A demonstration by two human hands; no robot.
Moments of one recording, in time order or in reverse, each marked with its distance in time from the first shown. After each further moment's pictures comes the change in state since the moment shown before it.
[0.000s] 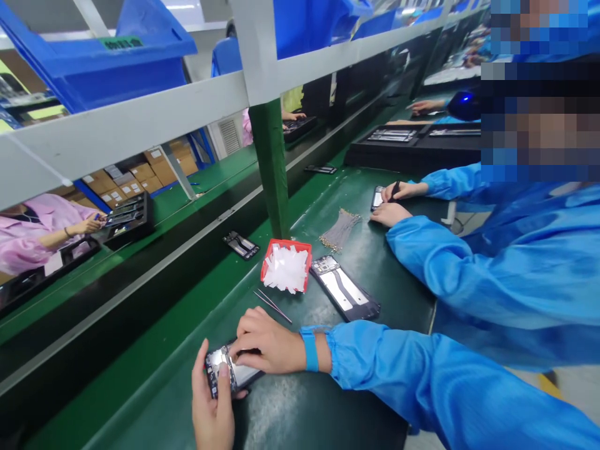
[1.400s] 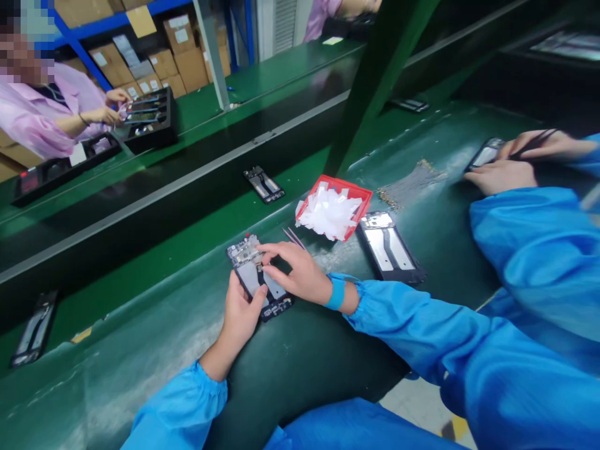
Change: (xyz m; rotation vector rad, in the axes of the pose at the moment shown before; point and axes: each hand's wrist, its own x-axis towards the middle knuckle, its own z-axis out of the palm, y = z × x) left_hand 0.002 -0.010 0.023 -0.205 -0.276 0.037; right_hand -0.006 -0.007 -0.008 0.177 0.201 0.119
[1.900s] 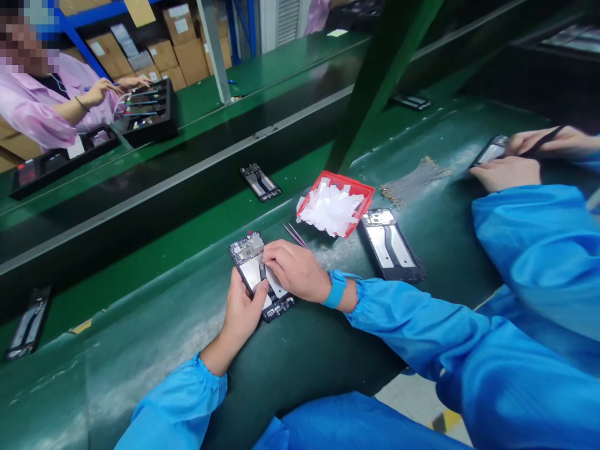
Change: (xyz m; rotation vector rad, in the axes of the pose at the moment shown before) left_hand -0.003 -0.007 0.001 0.027 0.014 -0.008; right_hand -0.005 0.003 0.003 -0.246 -0.025 -0.145
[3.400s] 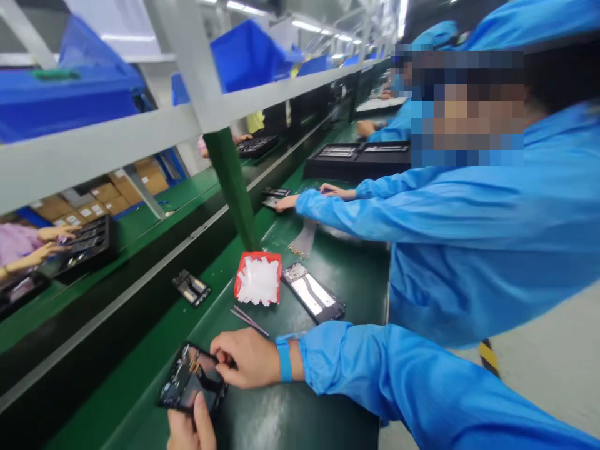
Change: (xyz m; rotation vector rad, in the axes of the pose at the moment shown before) left_hand 0.022 -0.012 -0.042 0.722 0.261 0.123; right_hand 0.014 0.008 0.009 0.125 -0.182 0.302
